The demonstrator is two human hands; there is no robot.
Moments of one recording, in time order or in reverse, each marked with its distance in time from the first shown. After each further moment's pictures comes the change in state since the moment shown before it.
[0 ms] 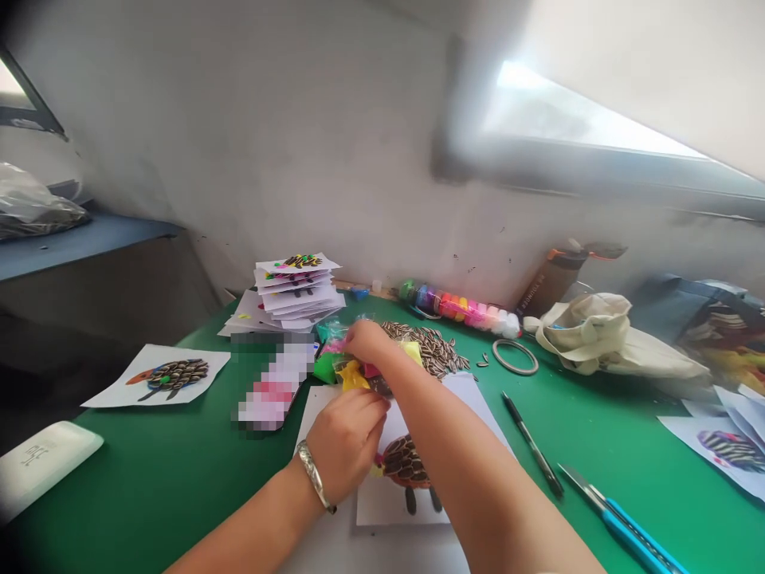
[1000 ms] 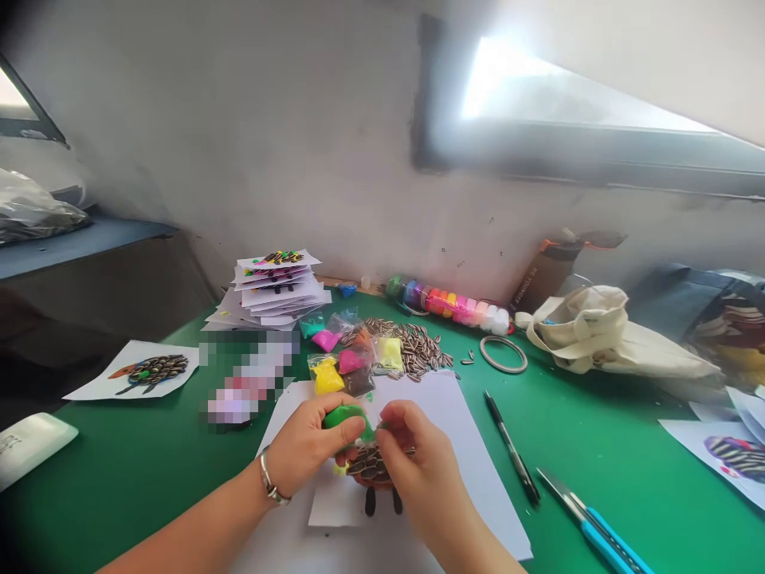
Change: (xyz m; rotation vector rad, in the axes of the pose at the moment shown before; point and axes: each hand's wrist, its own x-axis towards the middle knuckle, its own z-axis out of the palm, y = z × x) left_hand 0.016 0.023 0.000 -0.978 -0.192 -0.778; right_hand -0.207 0.037 -0.023 1.056 0.092 0.250
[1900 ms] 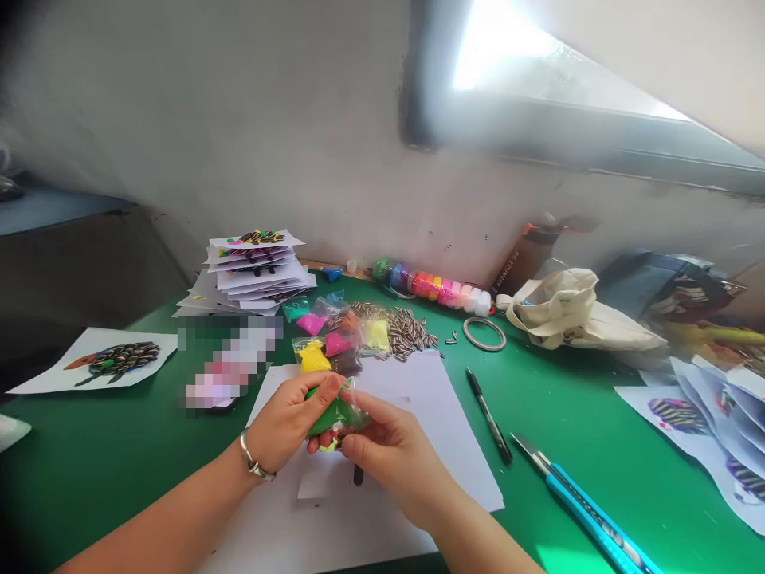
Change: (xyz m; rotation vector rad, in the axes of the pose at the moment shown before) left_hand 0.001 -0.002 -0.005 -0.022 -0.028 0.030; right_hand -0.004 -0.005 0.007 0.266 -0.325 0.023
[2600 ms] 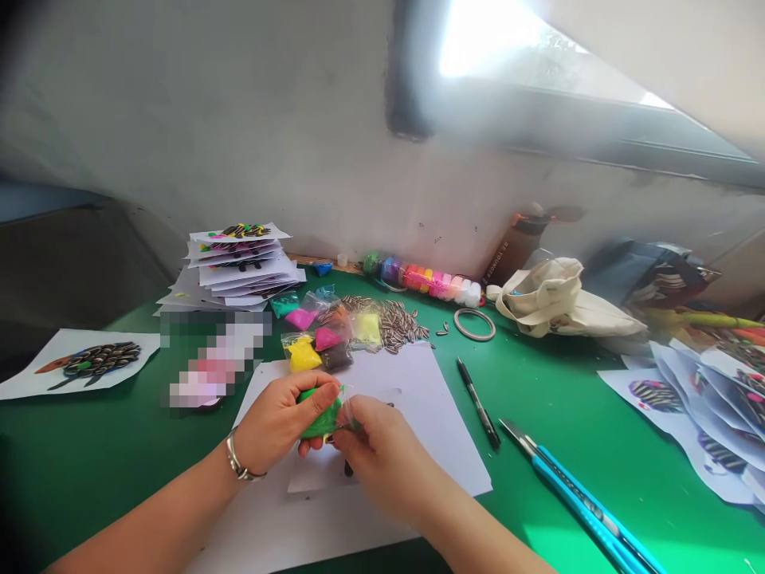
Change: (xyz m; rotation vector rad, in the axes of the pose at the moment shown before) left_hand -0.002 0.001 0.004 0.101 0.006 -0.007; right_hand -0.004 0.001 -0.002 -0.543 0.057 -0.051
